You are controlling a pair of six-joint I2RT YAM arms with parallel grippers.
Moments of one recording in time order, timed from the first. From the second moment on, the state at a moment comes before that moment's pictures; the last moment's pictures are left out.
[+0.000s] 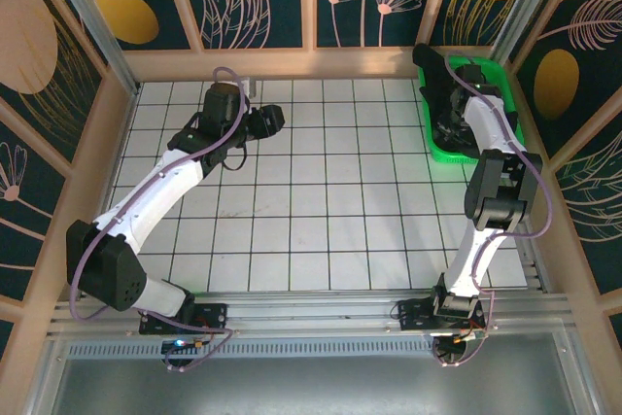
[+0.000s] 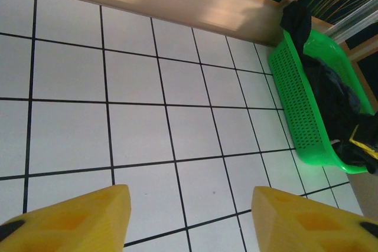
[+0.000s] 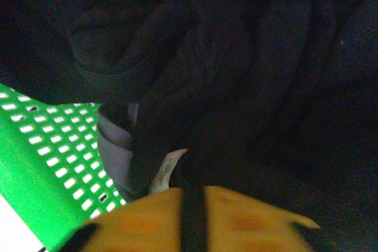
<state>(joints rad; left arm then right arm) -0.44 1.46 1.28 -0.34 0.13 -0.58 -0.09 1.94 1.68 -0.92 0.18 0.55</state>
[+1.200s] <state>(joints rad) -0.44 1.45 1.35 -0.35 0.08 -0.59 -0.09 1.67 2.37 -0.35 -0.18 0.66</state>
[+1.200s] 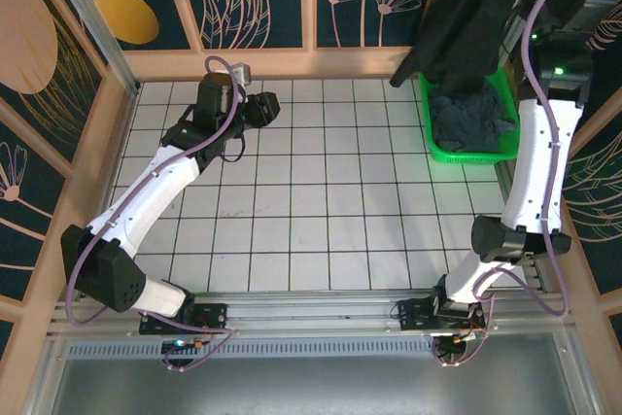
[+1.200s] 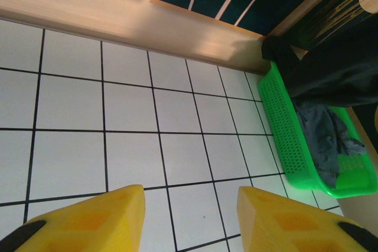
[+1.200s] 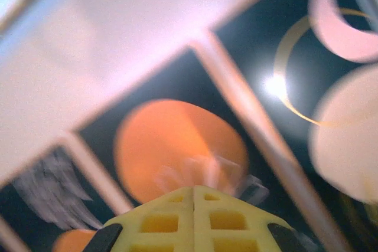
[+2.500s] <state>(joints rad) -0.46 1.31 0.84 -0.54 -0.03 -1.05 0.43 1.57 1.26 -0.45 -0.09 0.73</state>
